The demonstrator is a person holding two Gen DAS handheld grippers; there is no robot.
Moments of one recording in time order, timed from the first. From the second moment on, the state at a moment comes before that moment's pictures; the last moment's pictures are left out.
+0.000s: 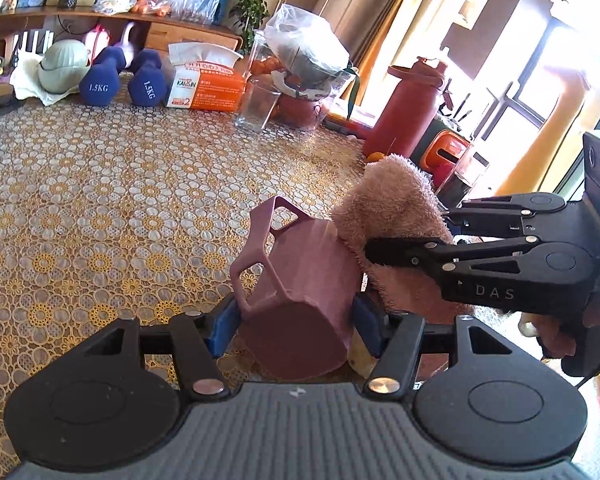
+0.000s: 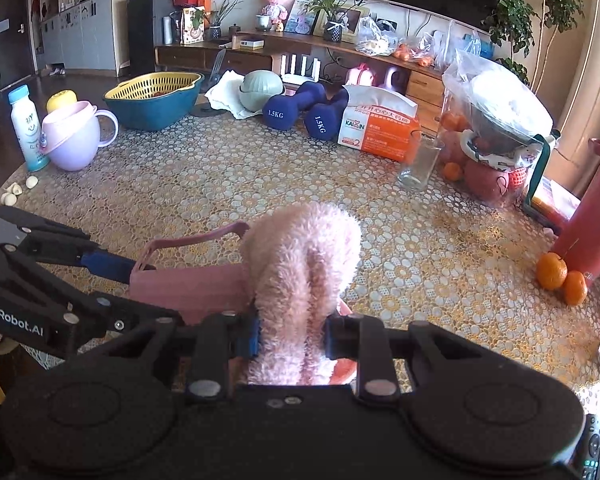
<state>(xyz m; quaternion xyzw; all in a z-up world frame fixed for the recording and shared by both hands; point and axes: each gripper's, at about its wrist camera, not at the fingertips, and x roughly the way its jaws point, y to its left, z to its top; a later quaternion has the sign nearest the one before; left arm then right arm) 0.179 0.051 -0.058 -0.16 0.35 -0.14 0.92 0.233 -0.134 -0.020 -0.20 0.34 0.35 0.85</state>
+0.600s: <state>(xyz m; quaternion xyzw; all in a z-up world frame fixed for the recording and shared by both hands) 0.162 0.025 -0.048 -0.06 0.32 -0.15 0.93 0.208 -0.116 -0.005 -0.22 0.32 0.40 0.83</state>
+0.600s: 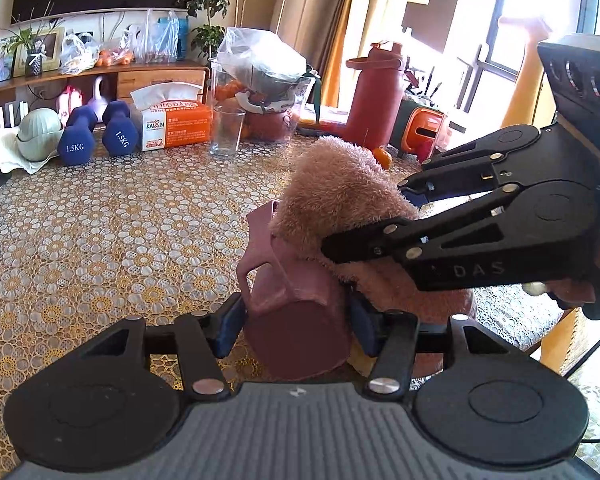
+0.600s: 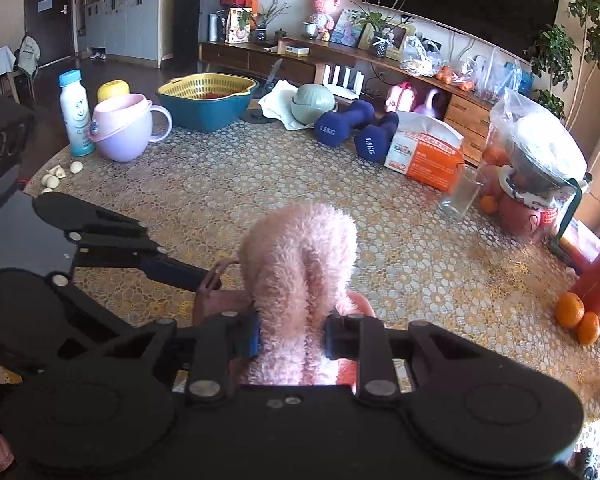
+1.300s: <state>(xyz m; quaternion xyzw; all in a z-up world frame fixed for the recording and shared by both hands) 0.157 0.008 -0.043 0.00 0.30 -0.17 0.94 0.216 -0.143 0.011 -0.19 0.32 0.39 0.84</state>
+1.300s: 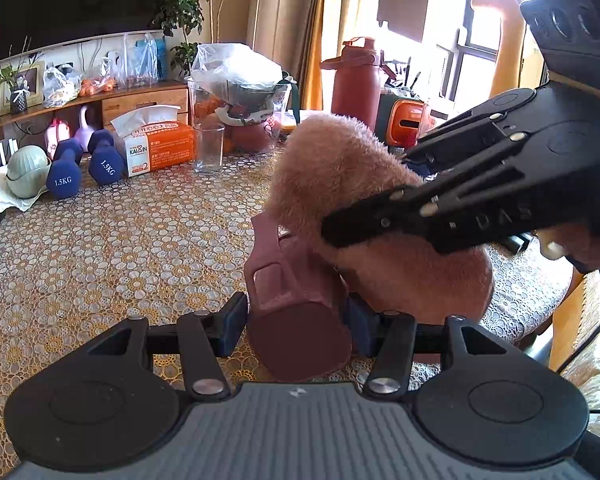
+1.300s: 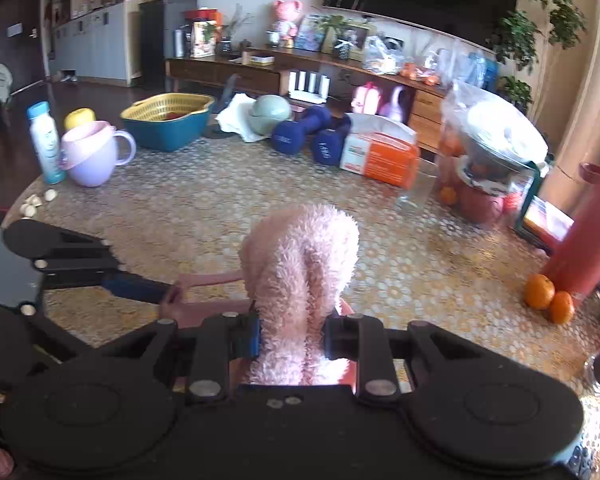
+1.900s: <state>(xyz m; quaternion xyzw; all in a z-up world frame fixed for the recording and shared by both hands) 0.151 -0.002 -0.043 0.03 0.29 -0.17 0.94 0.230 -0.142 -0.017 -0.21 0.34 0.35 0.84</state>
